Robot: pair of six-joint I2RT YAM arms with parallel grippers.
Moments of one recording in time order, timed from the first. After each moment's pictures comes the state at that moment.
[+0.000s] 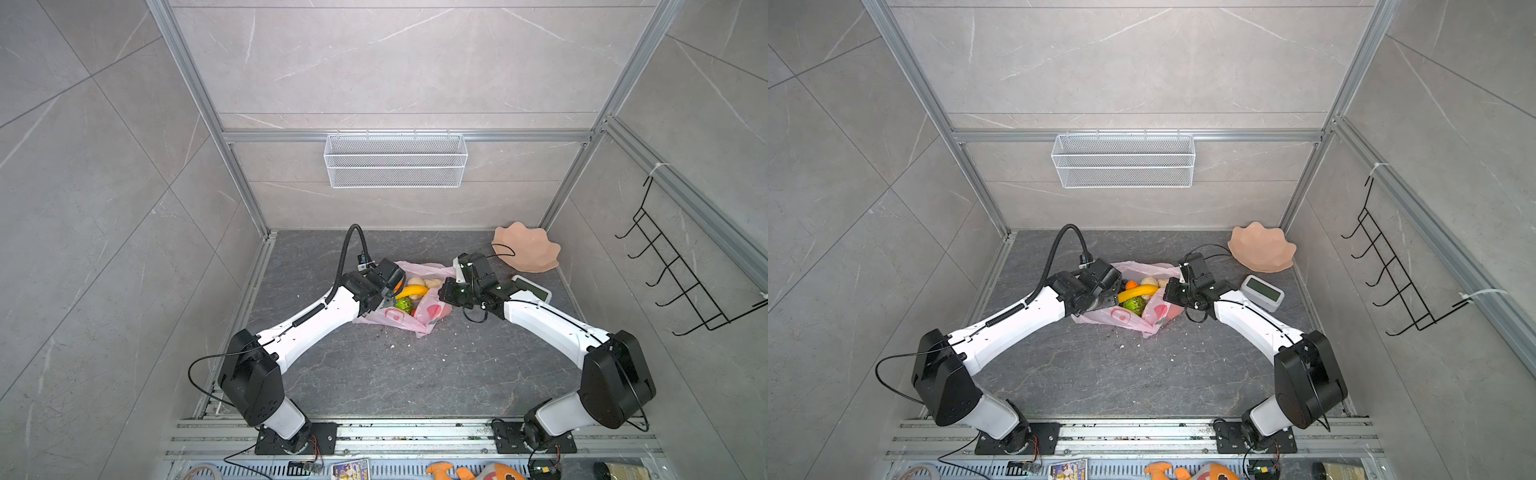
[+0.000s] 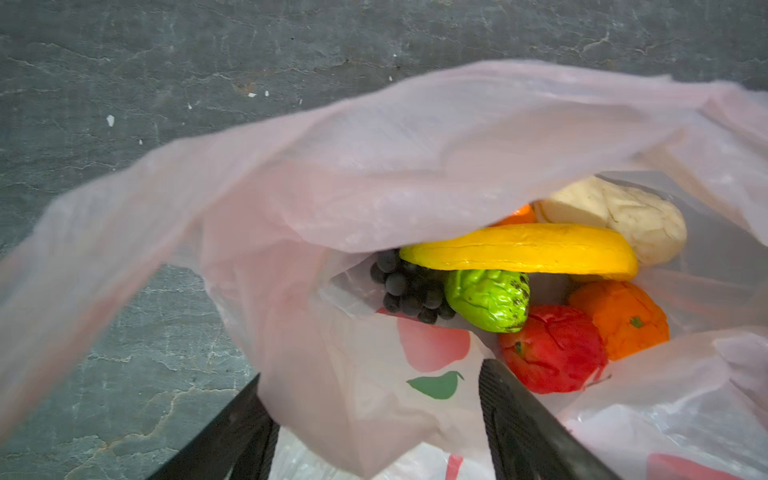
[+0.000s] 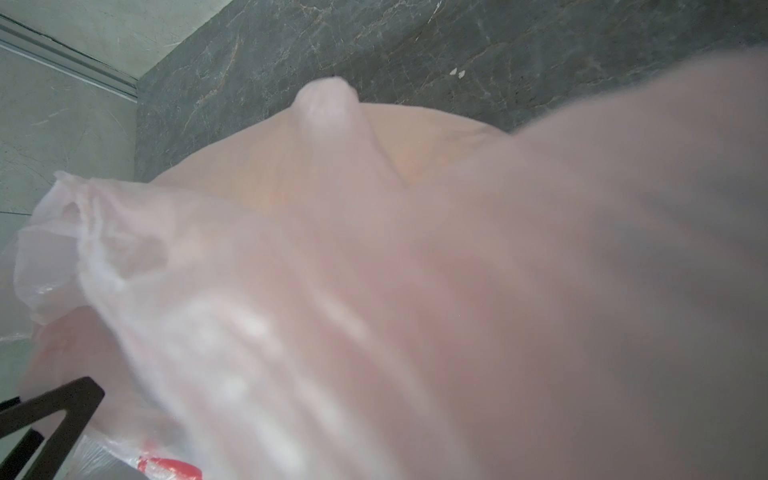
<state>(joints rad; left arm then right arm) -0.74 1.57 1.35 -0.90 -0.41 -0.86 0.48 1.52 1.09 -0.41 -0.15 0.68</state>
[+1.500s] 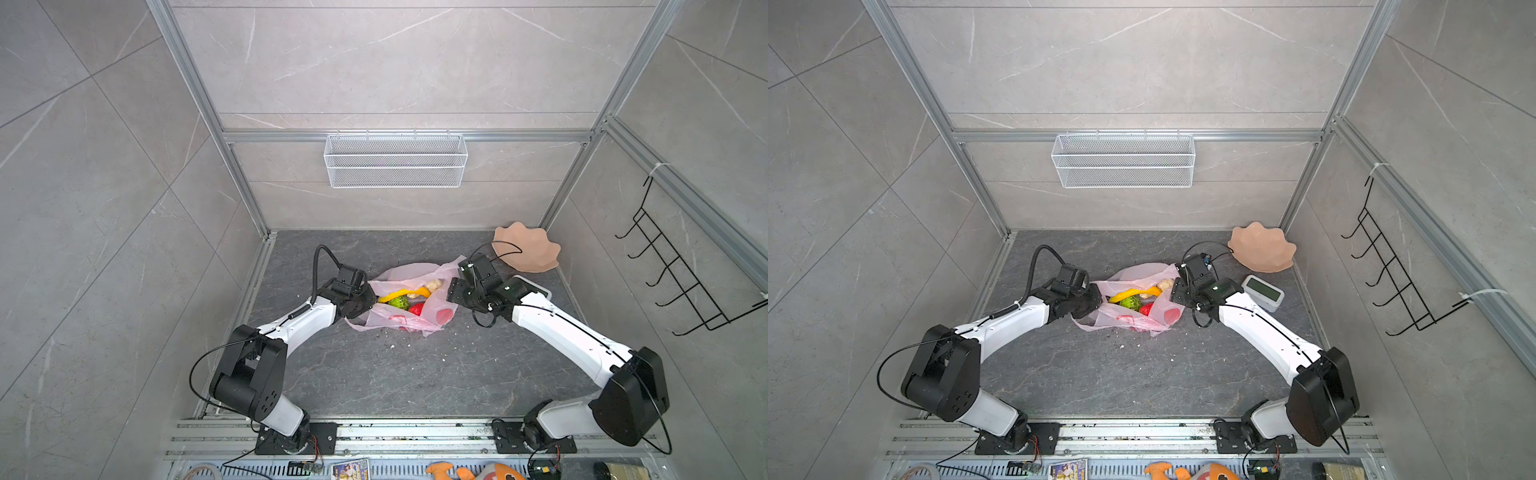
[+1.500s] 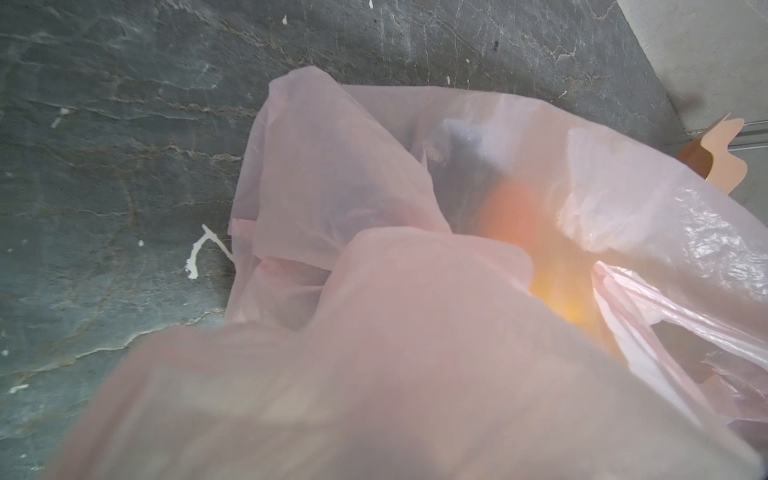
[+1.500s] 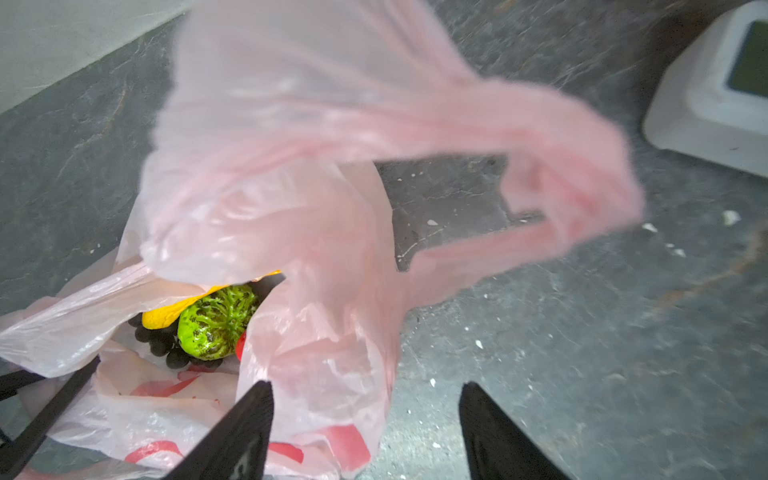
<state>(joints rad) -0.46 1.54 0.97 -0.32 0.11 -0.85 0.60 1.42 1.20 -0.76 0.28 0.75</state>
